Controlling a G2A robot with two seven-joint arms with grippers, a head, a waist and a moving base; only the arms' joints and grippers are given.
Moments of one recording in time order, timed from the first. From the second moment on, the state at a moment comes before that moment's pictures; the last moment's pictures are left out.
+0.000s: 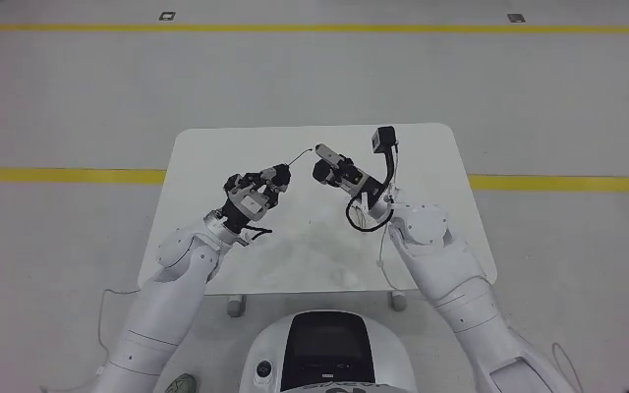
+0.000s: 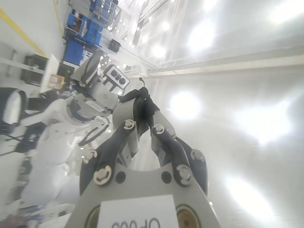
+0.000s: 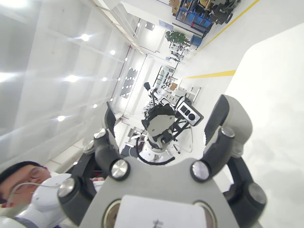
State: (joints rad) left arm 1.42 -1.17 -1.30 -1.64 -0.95 0.07 -0.63; right arm -1.17 -1.38 1.14 -1.43 0.23 -0.24 0.59
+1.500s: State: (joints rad) left arm 1.32 -1.06 -1.52 -1.47 -0.38 -0.32 -1.26; right arm -0.99 -1.38 1.05 -1.24 0.58 0.28 0.93
